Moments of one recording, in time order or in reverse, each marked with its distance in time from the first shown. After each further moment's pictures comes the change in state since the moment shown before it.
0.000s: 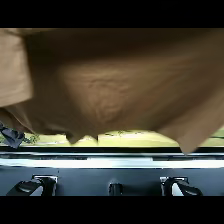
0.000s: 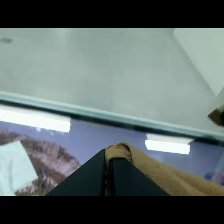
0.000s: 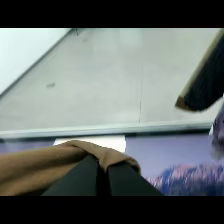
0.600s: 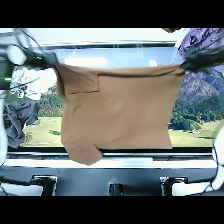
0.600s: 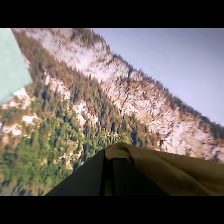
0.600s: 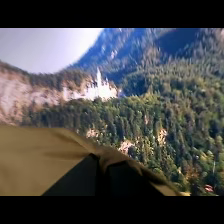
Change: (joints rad) left arm 0.000 -0.748 -0.066 -0.017 0.160 0.001; right arm 0.091 -0.782 0.003 -0.035 0.179 0.082
